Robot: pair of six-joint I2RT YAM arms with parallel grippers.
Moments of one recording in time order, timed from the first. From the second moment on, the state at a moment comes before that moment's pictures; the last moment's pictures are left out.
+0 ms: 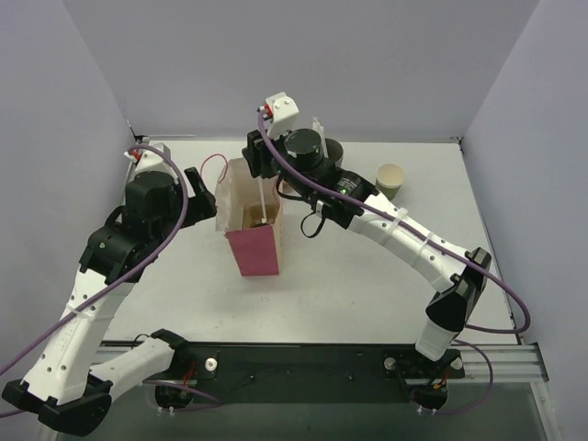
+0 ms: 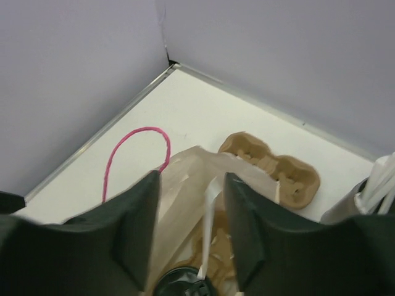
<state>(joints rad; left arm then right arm) -0.45 0.98 1.36 -0.88 -0.35 -0.56 0.92 1.70 1.79 -0.18 0.27 0.12</state>
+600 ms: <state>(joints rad) -0.45 1.05 1.37 -0.88 -0.26 -0.52 0.91 1.69 2.00 -0.35 0.33 0.13</state>
